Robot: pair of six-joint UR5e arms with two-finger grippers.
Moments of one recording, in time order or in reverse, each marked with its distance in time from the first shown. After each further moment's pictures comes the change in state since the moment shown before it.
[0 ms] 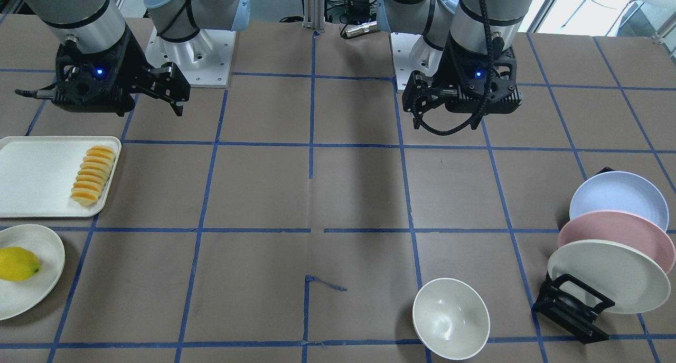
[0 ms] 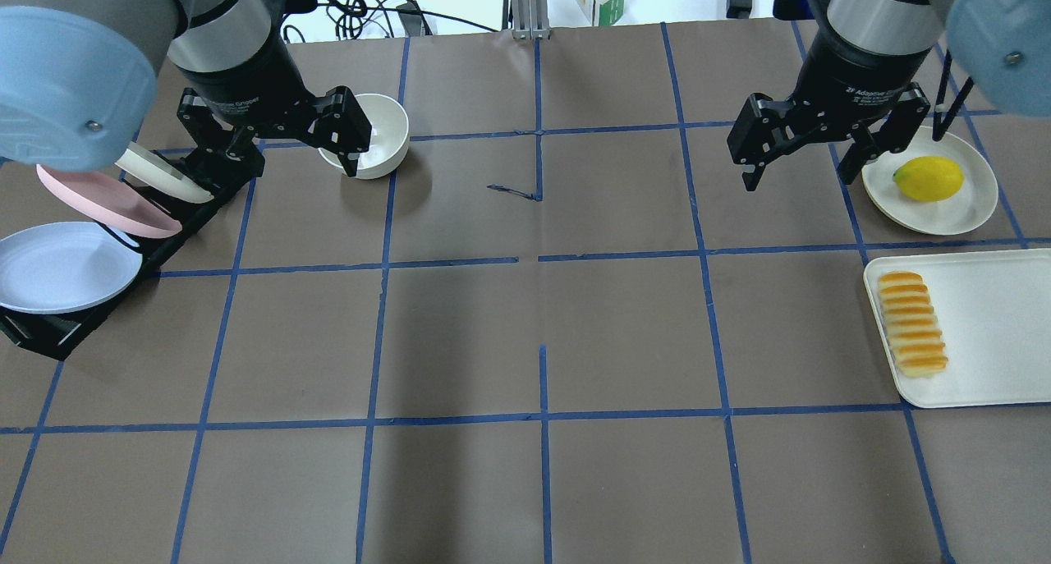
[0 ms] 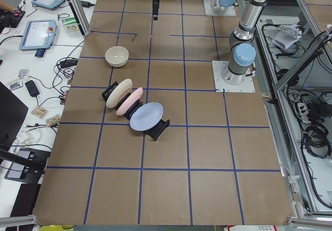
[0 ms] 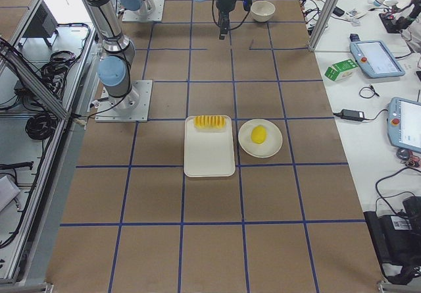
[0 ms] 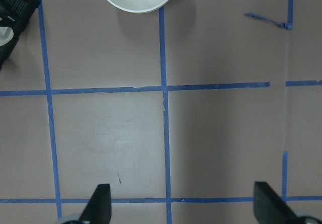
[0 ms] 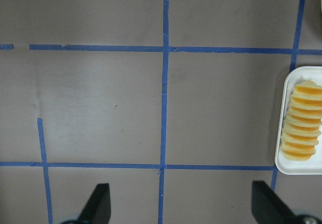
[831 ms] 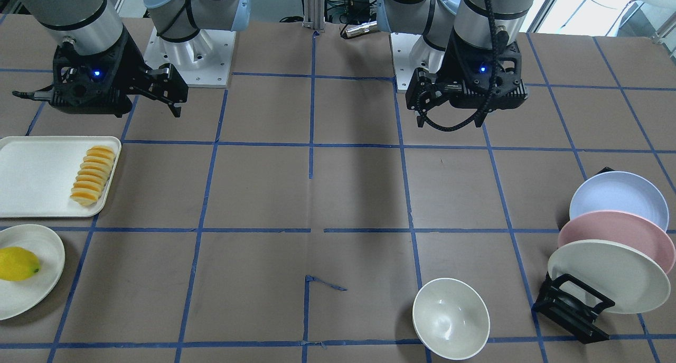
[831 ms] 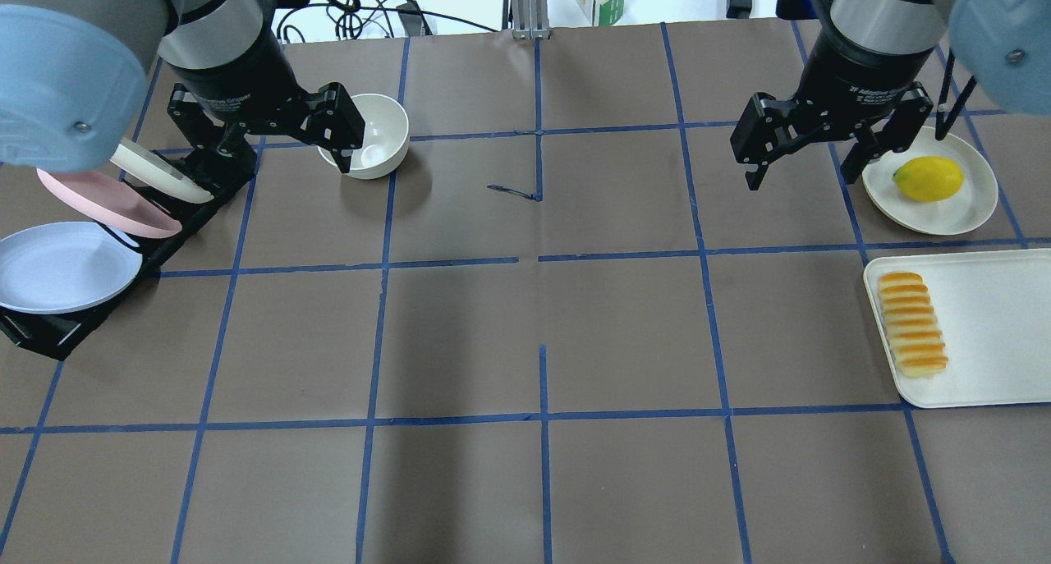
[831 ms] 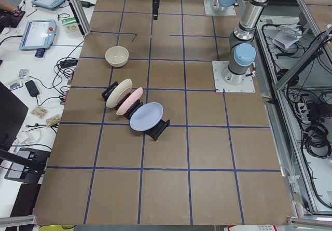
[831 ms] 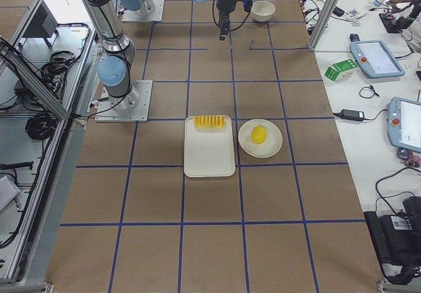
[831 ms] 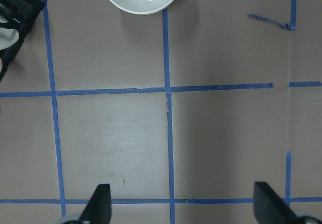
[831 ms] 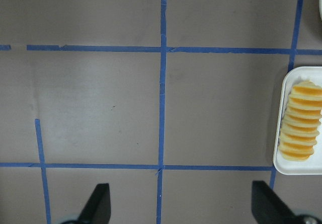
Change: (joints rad) left arm 0.012 0.017 0.000 0.003 0.012 -0.001; right arm -0.010 0.007 0.002 -0.002 -0.002 -0.006
